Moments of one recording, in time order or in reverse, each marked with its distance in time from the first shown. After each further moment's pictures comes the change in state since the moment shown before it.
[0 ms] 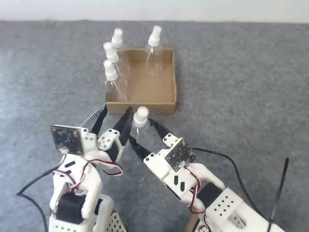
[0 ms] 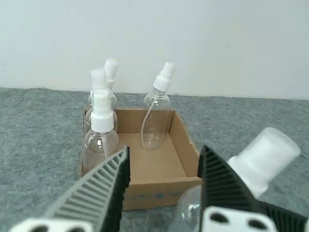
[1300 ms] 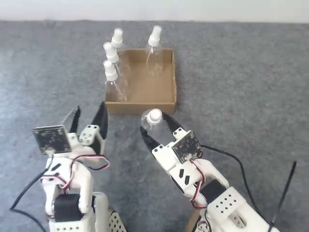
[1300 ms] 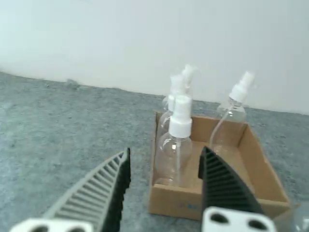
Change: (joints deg) left arm -17.1 -0.1 0.2 0.1 -2.8; right arm 7.2 0.0 0.3 1.8 0.0
